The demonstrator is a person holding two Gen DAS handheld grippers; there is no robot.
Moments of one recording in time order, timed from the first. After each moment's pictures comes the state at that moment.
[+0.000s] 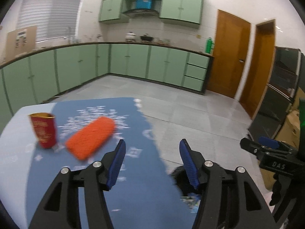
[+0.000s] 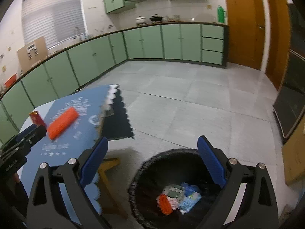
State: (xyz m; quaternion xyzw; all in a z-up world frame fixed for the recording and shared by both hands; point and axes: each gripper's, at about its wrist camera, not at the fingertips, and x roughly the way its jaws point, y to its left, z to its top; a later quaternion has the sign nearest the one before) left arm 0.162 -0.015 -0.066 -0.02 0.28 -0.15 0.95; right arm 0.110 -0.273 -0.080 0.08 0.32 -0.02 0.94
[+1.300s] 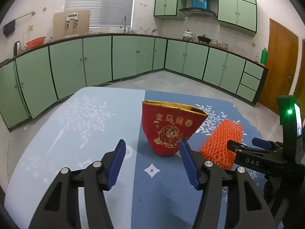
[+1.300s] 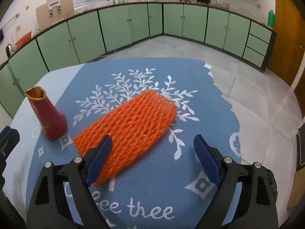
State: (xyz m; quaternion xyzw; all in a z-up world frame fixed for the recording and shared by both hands) left arm 0.221 0.182 -0.107 -0.05 0.30 0.02 0.95; right arm 0.277 -0.045 -0.139 0.00 0.41 0.07 0.91
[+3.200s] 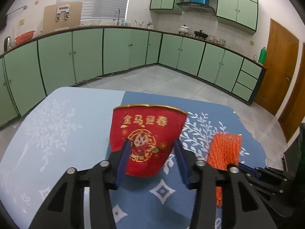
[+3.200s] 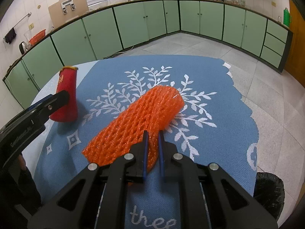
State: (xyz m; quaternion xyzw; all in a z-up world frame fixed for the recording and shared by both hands) left arm 0.302 0.153 -0.117 -0.07 0.32 0.00 0.95; right arm 0.286 -0.048 -0.137 0.01 0.42 0.14 0.90
